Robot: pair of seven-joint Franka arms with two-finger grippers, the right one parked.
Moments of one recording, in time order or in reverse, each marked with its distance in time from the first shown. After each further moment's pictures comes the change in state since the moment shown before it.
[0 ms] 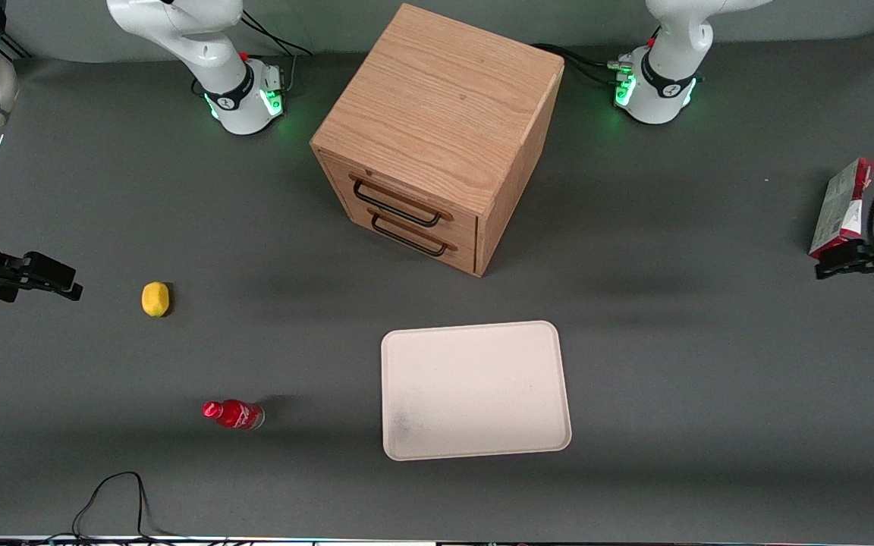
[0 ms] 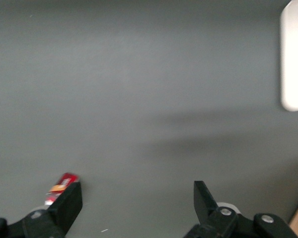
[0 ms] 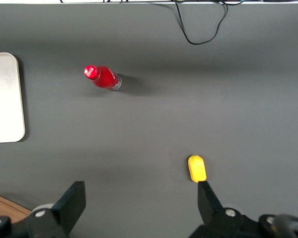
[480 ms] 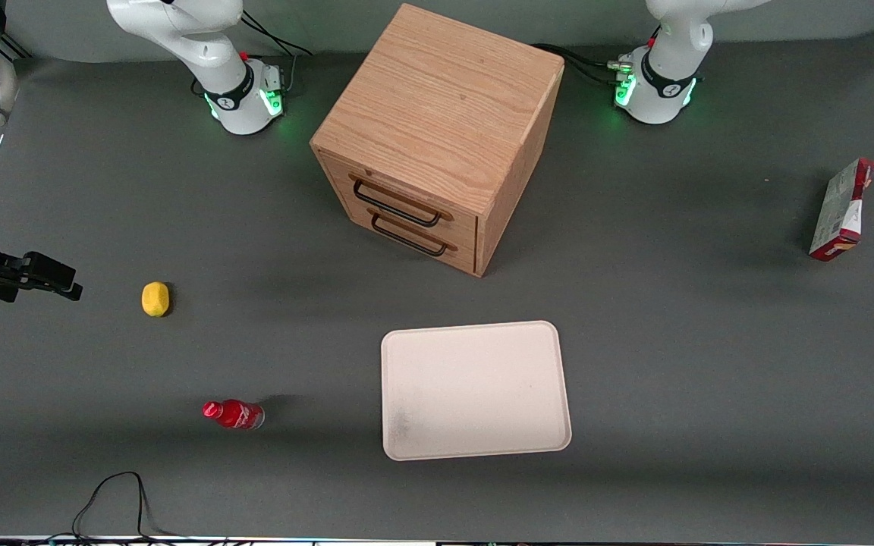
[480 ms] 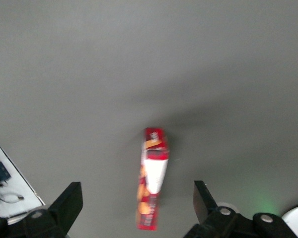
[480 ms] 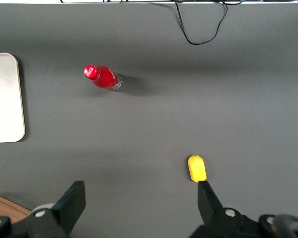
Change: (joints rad) arm 0.031 0.029 0.398 -0.229 0.003 0.198 0.646
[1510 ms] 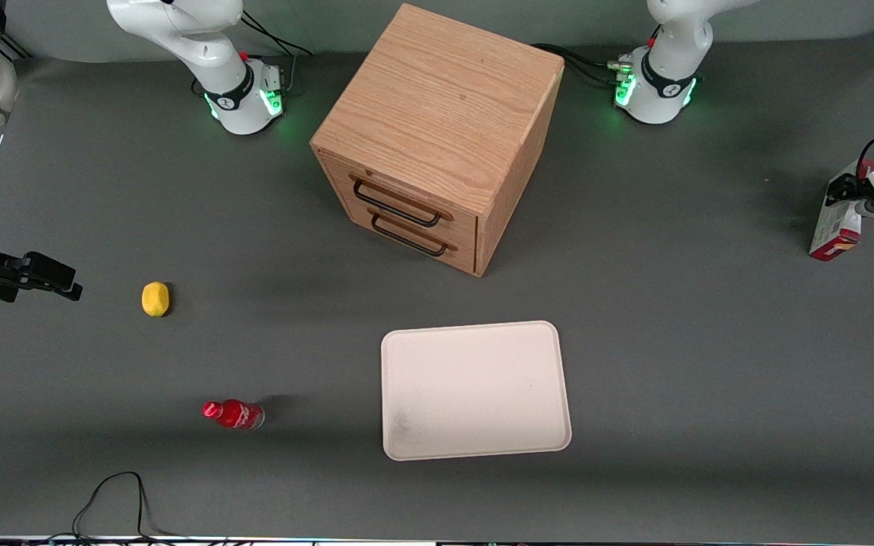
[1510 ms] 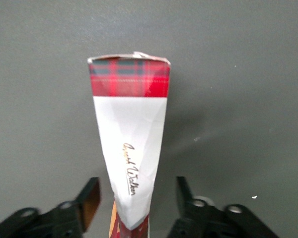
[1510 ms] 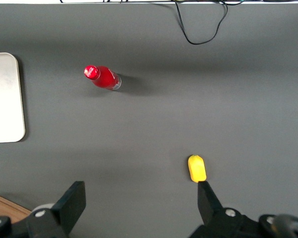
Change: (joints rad) arm 0.117 -0.045 0.075 -0.685 -0.030 0.724 0.201
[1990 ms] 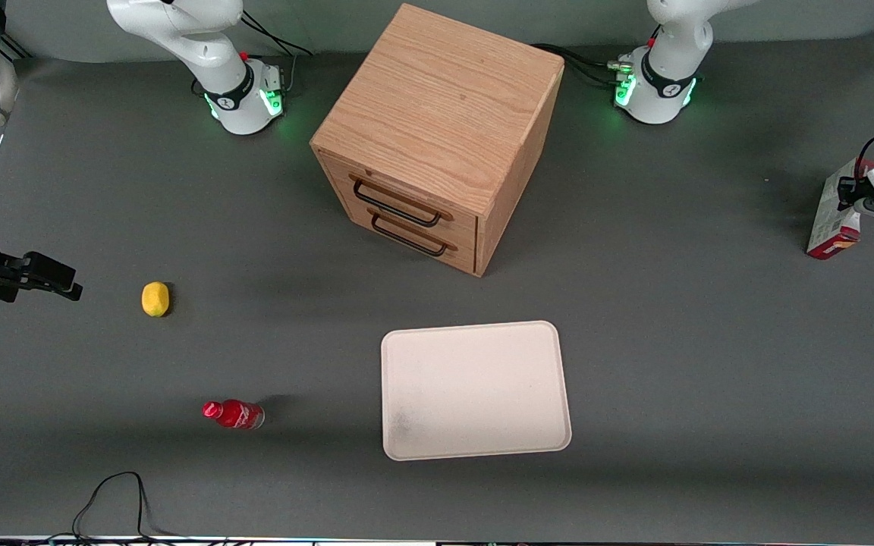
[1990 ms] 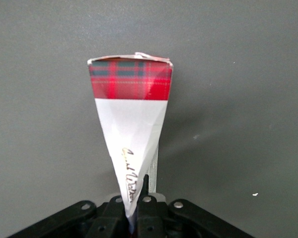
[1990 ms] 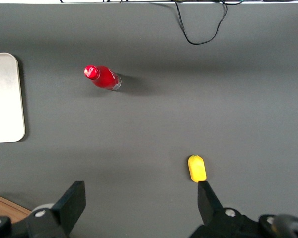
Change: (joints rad) arm 0.002 0.000 -0.001 0.002 -0.005 -0.003 0.010
